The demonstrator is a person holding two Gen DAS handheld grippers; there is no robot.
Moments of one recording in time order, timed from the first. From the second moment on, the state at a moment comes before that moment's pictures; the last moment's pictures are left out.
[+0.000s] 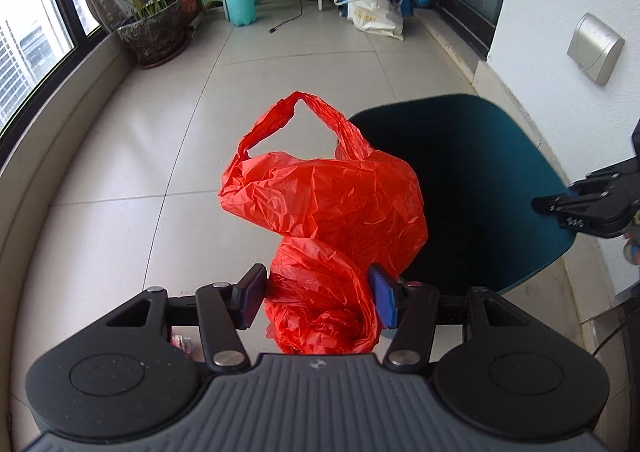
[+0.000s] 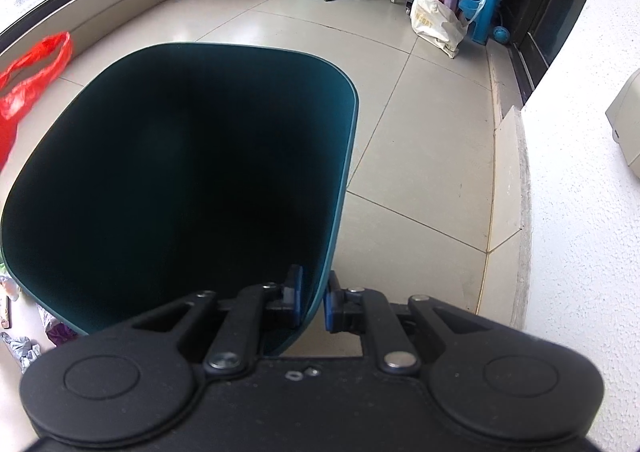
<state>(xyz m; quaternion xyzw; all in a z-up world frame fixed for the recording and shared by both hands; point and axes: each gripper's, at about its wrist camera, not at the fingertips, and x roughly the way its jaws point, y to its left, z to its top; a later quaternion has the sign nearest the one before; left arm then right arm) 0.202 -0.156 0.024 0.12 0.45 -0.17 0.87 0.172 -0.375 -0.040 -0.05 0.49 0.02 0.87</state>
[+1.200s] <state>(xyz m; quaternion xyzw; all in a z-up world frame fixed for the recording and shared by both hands) 0.307 -0.301 -0.123 0.20 0.60 -0.19 0.75 0.169 -0.361 -0.033 -0.06 0.49 0.02 0.87</state>
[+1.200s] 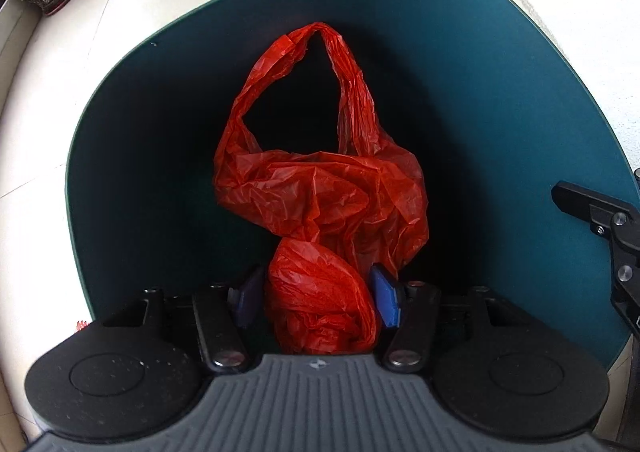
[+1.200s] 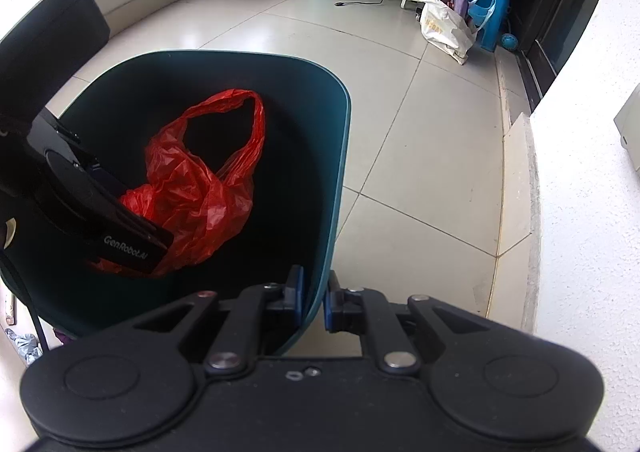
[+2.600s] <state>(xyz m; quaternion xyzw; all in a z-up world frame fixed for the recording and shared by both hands) 0.230 -0.115 -0.008 0.10 0.49 -0.14 0.85 0.176 -0.363 -0.041 -0.05 0.50 0.01 0.87</state>
